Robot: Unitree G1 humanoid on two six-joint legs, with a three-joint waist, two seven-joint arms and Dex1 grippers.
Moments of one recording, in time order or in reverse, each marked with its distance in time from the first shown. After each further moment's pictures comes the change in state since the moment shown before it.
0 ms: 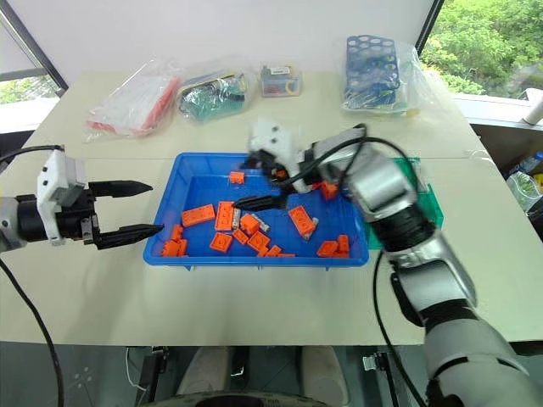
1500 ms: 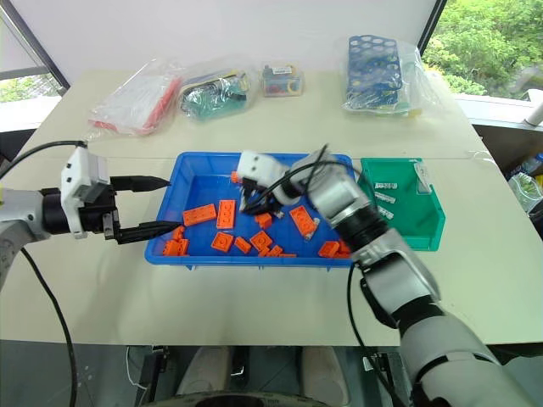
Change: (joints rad) left arm -0.125 -0.073 -0.138 0.020 0.011 -0.027 0.037; right arm 0.026 0.000 -0.096 0.088 -0.228 0.029 -0.008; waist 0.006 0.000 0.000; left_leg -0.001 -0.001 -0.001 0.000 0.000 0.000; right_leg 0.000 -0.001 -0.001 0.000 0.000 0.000
